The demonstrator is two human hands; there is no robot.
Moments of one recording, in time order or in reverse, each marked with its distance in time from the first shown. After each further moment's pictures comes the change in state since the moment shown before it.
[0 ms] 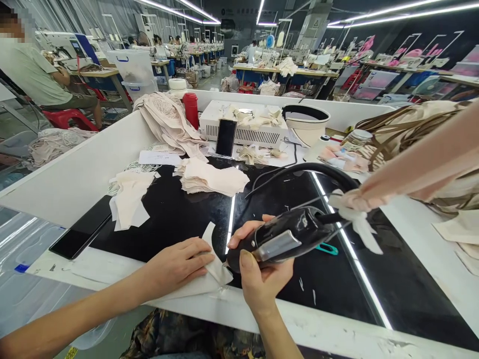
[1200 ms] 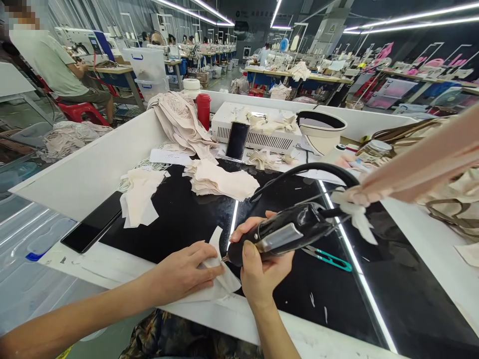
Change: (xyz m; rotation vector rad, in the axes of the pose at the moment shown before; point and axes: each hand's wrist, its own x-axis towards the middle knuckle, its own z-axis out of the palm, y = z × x) left_hand -0.006 0.004 0.010 0.005 0.055 0.001; right_hand 0.011 0.014 0.021 0.049 0.017 -0.009
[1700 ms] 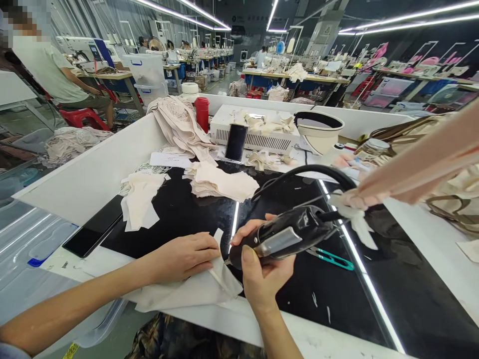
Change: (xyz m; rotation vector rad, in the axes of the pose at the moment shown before) left_hand 0.013 -0.036 -0.016 -0.150 -0.120 0.074; right_hand -0.004 0.001 -0.006 -0.023 -0.052 -0.010
